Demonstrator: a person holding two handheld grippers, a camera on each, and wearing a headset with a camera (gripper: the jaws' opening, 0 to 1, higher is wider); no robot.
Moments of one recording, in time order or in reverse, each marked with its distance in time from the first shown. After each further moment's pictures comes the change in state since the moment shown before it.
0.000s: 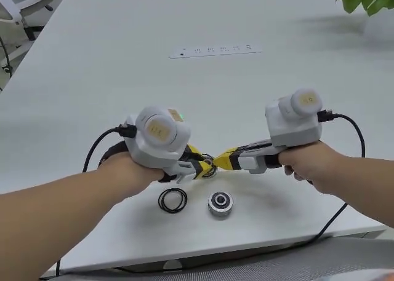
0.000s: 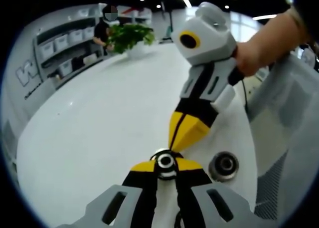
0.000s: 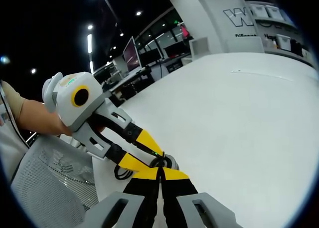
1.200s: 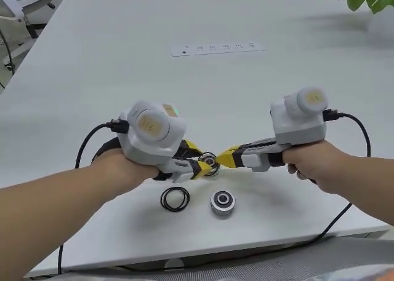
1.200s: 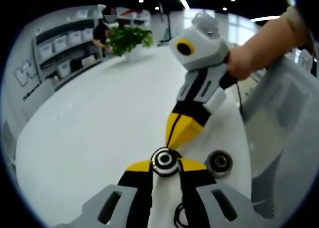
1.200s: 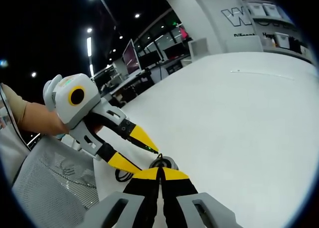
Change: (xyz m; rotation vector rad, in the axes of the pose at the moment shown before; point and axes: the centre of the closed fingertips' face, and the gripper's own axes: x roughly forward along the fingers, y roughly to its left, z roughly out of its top) left arm -0.014 -0.001 0.003 0.001 -0.020 -0.022; right arm -0.001 0.001 0.003 0.020 -0.020 0.011
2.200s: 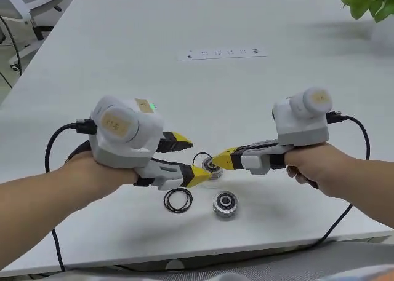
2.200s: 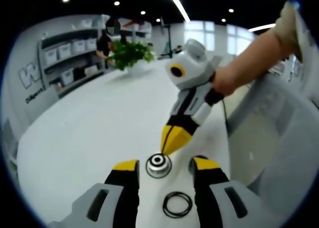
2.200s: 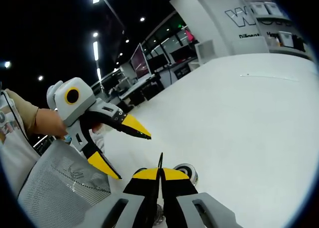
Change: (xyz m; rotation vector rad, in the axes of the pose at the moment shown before) left arm -0.055 -0.016 0.018 -0.015 -0.114 -0.001; right arm -0.001 0.032 0.013 0.005 -0.030 0.076
